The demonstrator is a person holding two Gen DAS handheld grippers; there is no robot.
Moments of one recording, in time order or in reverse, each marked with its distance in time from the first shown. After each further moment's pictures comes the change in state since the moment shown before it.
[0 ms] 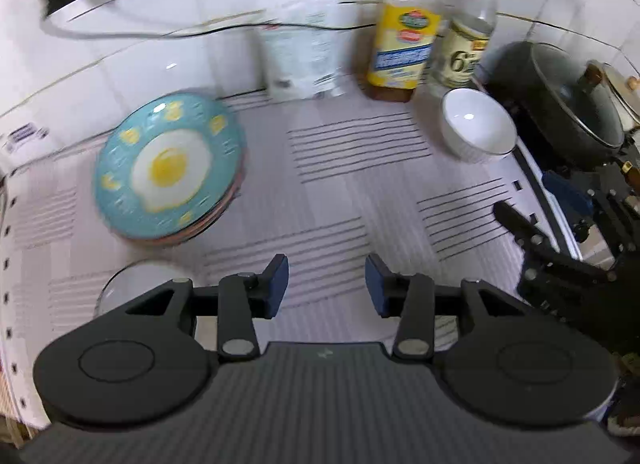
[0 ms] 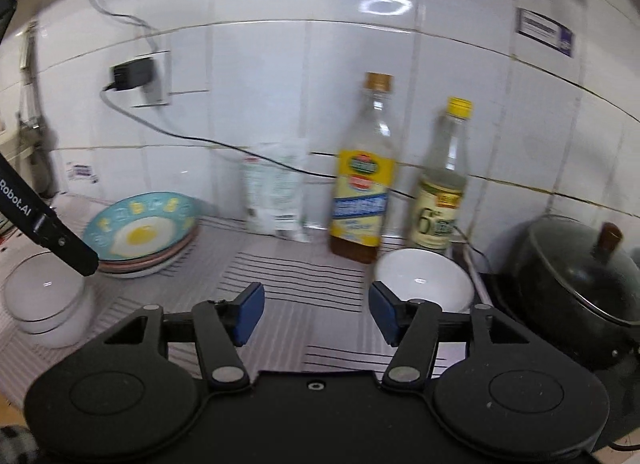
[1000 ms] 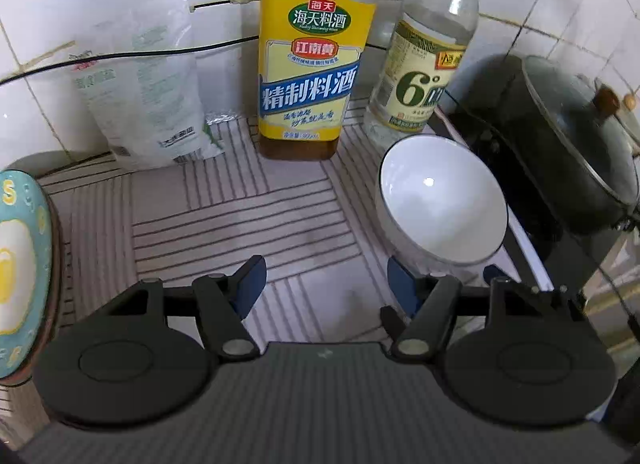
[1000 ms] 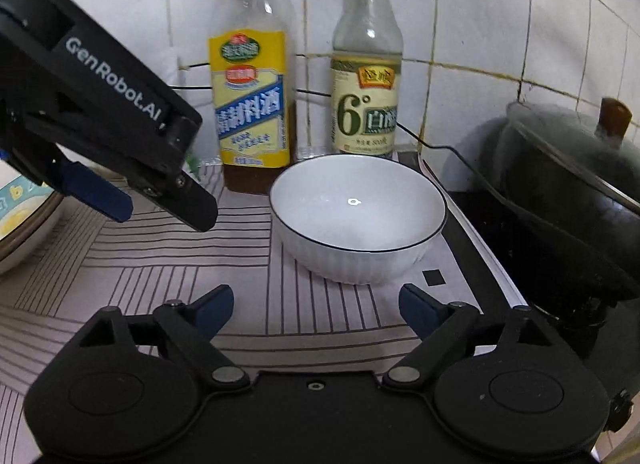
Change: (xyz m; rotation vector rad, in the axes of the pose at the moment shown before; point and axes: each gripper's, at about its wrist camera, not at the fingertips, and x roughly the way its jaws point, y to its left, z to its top) left arm 0.148 -0.081 0.087 0.011 -0.066 -0.131; right arm 0.124 -0.056 -0.044 0.179 0.142 -0.140
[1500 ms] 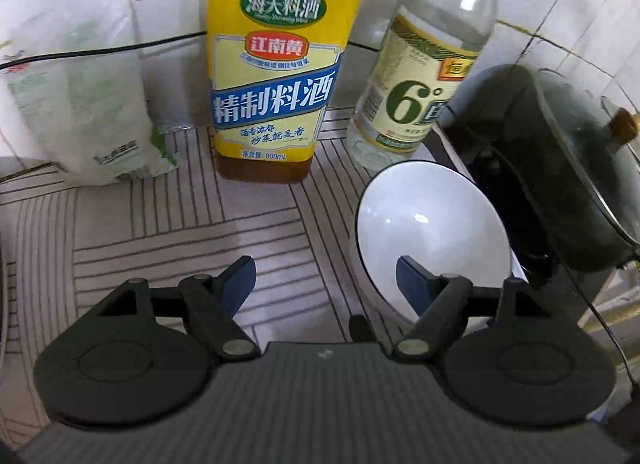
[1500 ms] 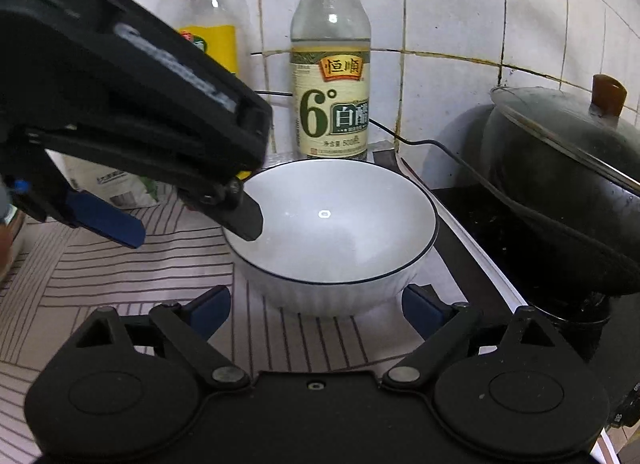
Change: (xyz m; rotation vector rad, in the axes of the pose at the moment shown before) left arm 0.052 -0.015 0.027 -0.042 0.013 -0.020; right arm 0.031 -0.009 0.008 0.078 -0.023 -0.065
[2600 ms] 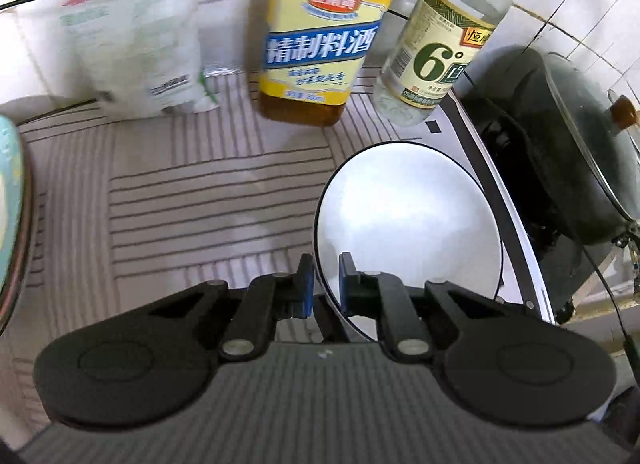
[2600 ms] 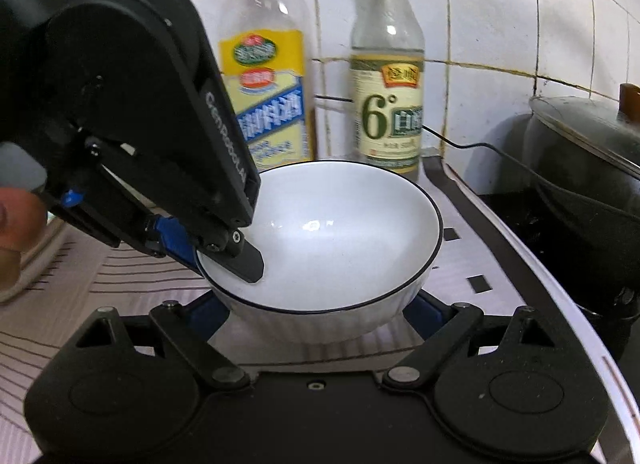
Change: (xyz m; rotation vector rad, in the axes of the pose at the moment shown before) left arm -0.035 0.023 -0.036 -0.058 0.082 0.003; right arm -0.023 0.028 -0.019 -0.032 -0.058 0.118
